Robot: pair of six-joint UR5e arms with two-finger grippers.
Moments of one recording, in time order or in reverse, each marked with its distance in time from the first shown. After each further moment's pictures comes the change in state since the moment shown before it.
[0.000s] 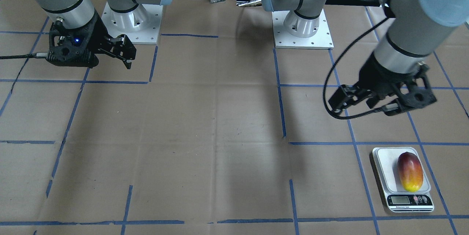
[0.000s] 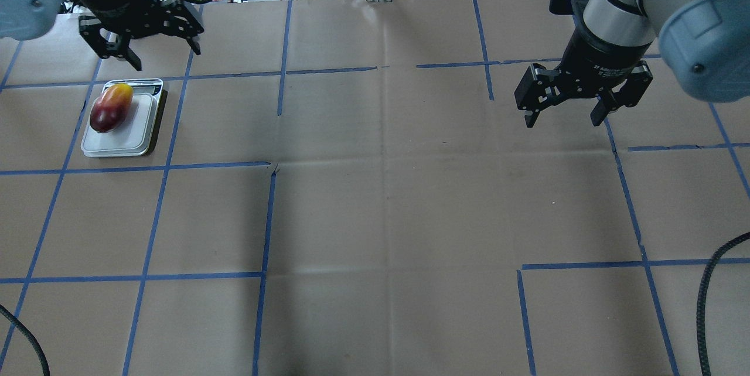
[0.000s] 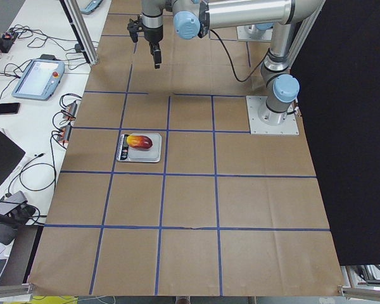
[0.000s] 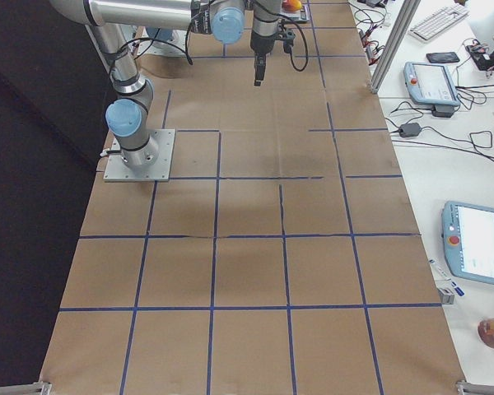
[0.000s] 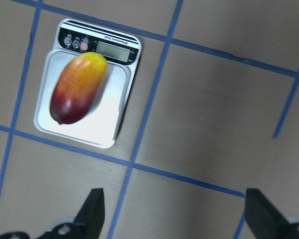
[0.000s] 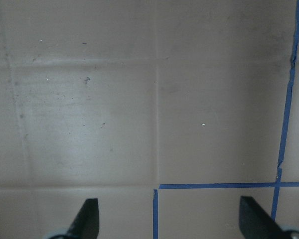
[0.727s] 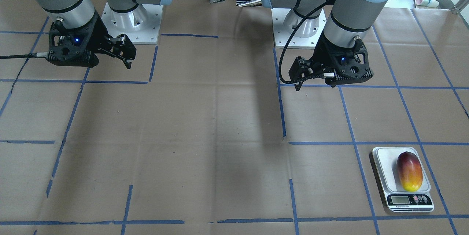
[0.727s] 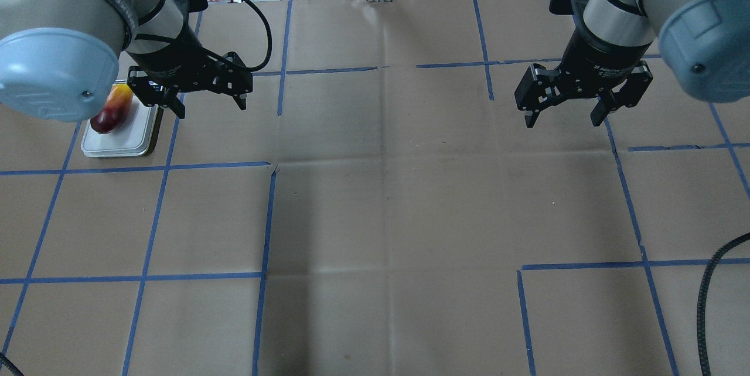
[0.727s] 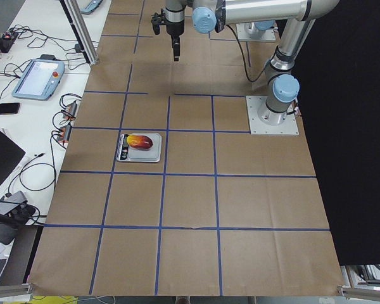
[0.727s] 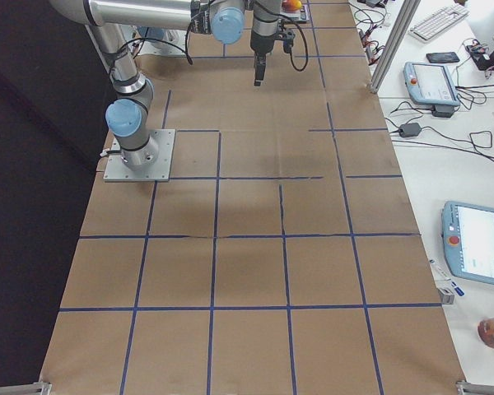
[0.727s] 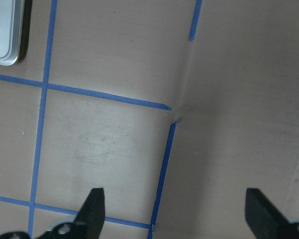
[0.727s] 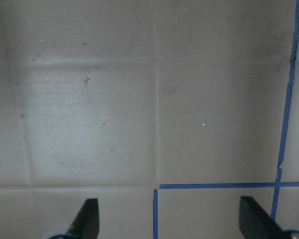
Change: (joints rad) left arm -0.076 0.104 -0.147 0.022 -0.002 0.073; right arm 0.000 0.000 0.000 0.000 0.000 0.000
